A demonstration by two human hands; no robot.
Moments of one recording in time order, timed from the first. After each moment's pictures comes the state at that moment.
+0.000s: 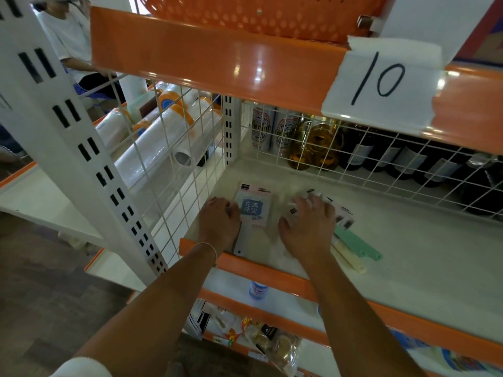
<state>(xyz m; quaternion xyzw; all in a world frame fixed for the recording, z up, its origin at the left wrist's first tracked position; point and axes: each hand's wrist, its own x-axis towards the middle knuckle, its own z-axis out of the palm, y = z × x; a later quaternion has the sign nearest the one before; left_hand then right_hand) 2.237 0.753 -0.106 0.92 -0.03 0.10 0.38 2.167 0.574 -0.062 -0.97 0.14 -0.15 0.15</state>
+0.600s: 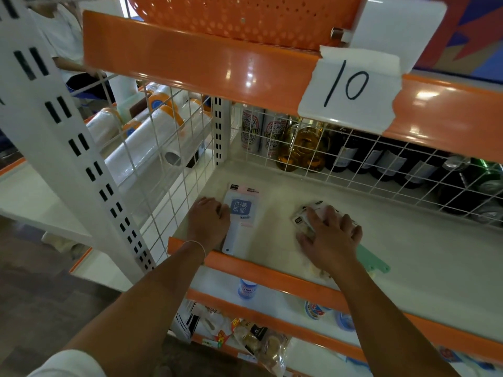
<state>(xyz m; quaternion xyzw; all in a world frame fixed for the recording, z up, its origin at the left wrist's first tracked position) 2.234 0.756 -0.103 0.93 -0.08 0.11 0.34 2.133 0.502 -0.066 -0.99 0.17 0.04 0.00</state>
